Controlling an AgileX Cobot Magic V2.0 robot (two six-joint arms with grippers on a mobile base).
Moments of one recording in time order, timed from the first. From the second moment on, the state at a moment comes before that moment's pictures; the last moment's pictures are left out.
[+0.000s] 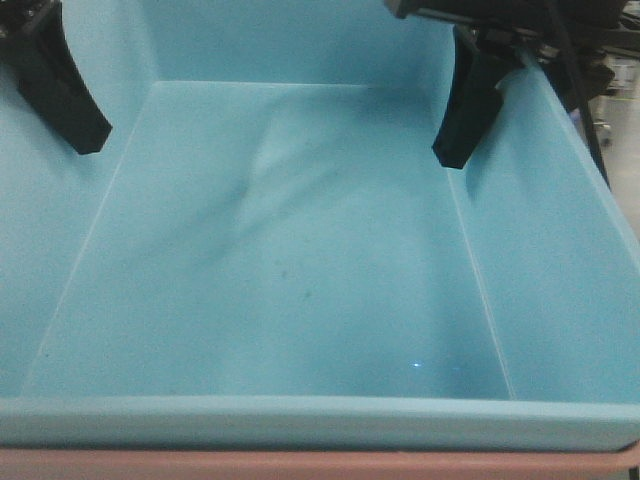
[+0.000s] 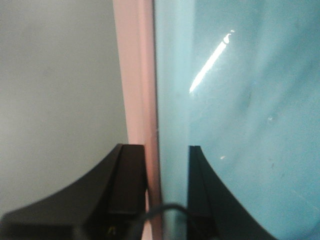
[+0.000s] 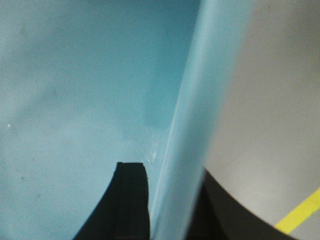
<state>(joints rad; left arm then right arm) -0.54 1.25 -0.98 -0.16 0.72 -0.24 0.52 1.46 -1.18 0.12 0.89 0.25</state>
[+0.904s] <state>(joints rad) -0.54 1.25 -0.98 -0.16 0.72 -0.24 0.52 1.46 -1.18 0.12 0.89 0.25</state>
